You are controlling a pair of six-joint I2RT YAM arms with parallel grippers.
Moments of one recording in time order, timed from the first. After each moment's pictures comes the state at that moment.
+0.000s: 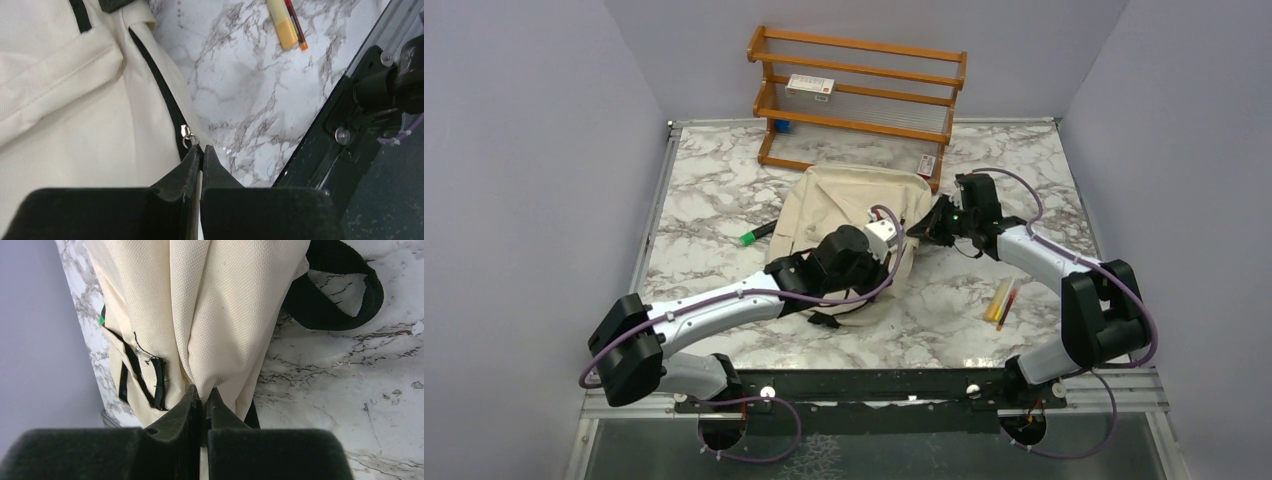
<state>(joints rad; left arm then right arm) -1.02 1.32 0.92 -0.14 0.07 -0.28 0.31 1.50 0.86 -0.08 -0.34 0.79</state>
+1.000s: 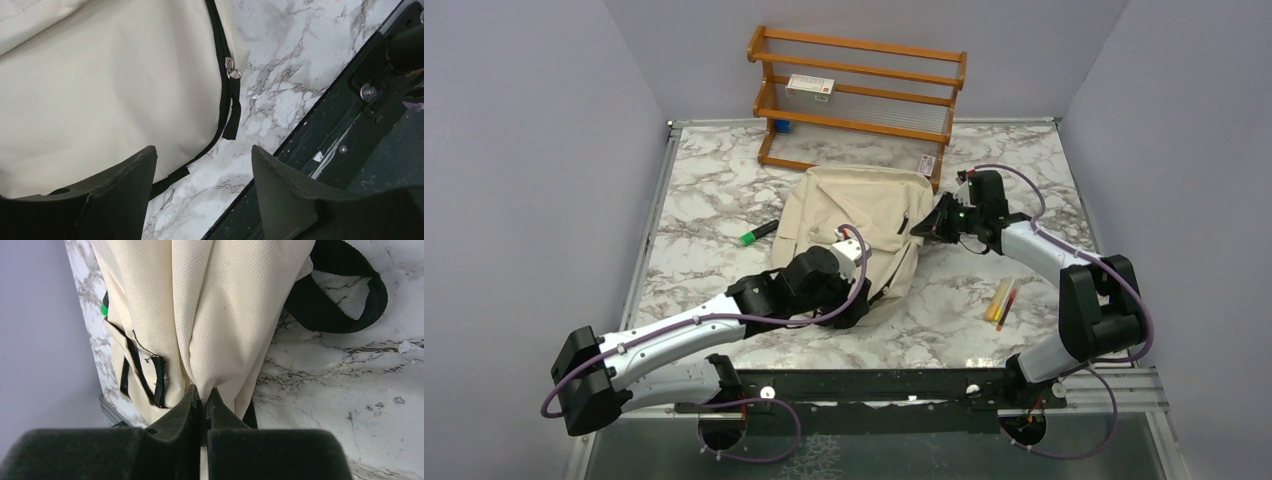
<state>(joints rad) -1.03 1.05 0.75 -0.34 -0.01 -0.33 0.25 1.53 0.88 -0.09 -0.48 0.71</state>
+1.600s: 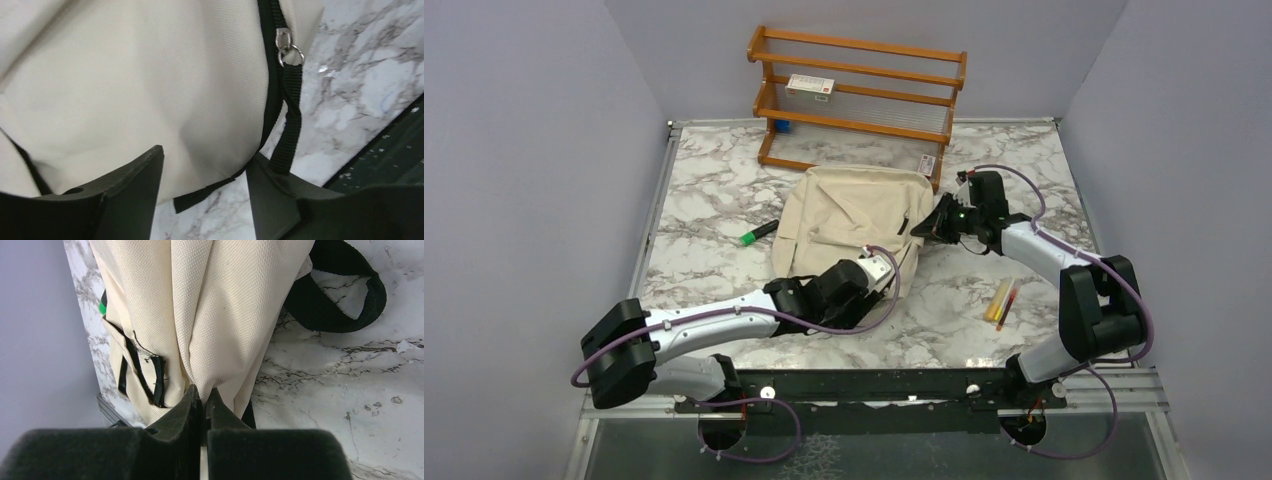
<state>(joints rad) -1.11 1.24 0.75 -0.33 -0.20 -0.16 0.25 1.53 0.87 -0.09 -0.48 0.70</state>
